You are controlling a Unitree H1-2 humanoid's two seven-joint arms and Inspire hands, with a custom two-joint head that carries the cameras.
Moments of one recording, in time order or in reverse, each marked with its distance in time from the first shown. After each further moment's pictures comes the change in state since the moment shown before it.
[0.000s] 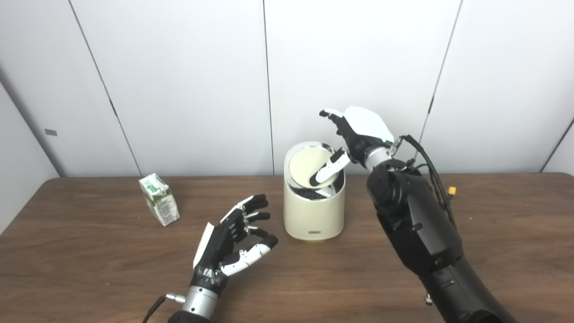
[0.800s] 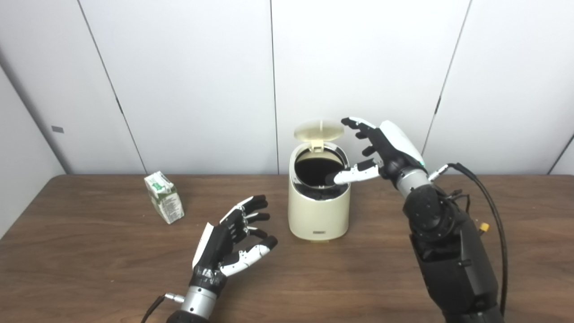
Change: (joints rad) left arm 0.000 0.007 0.001 0.005 -0.001 -0.001 -0.006; right arm 0.191 0.007 -0.207 -0.260 0.307 -0.015 -0.034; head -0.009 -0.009
